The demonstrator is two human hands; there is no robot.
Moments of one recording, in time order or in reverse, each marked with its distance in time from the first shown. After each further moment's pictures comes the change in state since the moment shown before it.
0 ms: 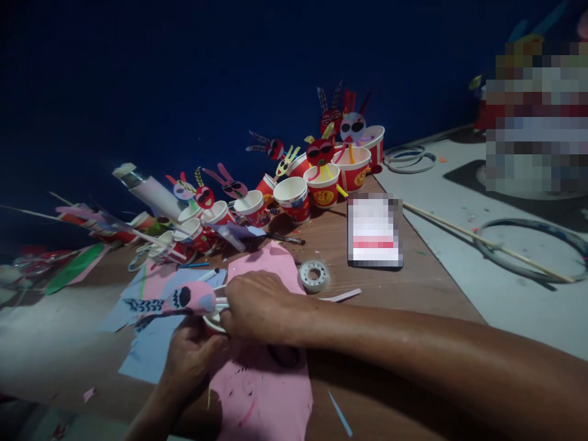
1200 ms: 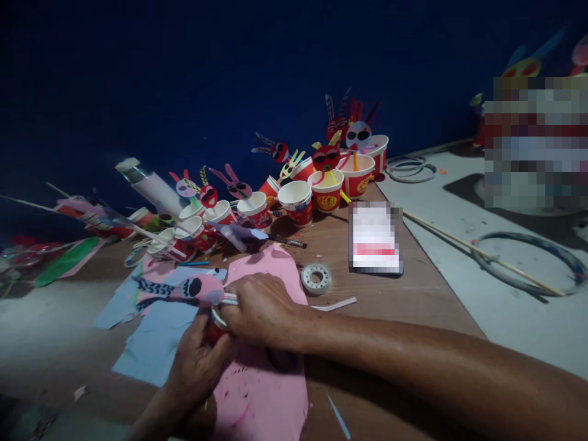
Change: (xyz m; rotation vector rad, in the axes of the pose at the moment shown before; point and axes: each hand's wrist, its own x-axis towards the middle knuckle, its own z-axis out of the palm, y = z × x) left_hand -0.004 -0.004 0.006 0.377 0.002 0.288; right_hand 0.003 0.007 0.017 0.206 0.177 -0.011
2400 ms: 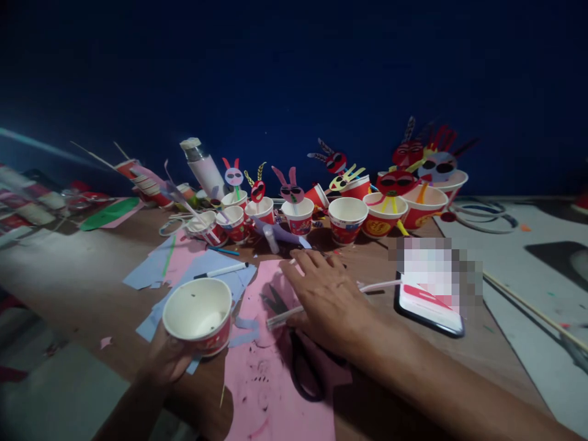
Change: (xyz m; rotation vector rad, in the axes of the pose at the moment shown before) left_hand -0.024 -0.052 -0.036 -1.106 0.345 -0.375; right_hand 0.009 0.011 -0.030 -0.693 -0.010 -0.185
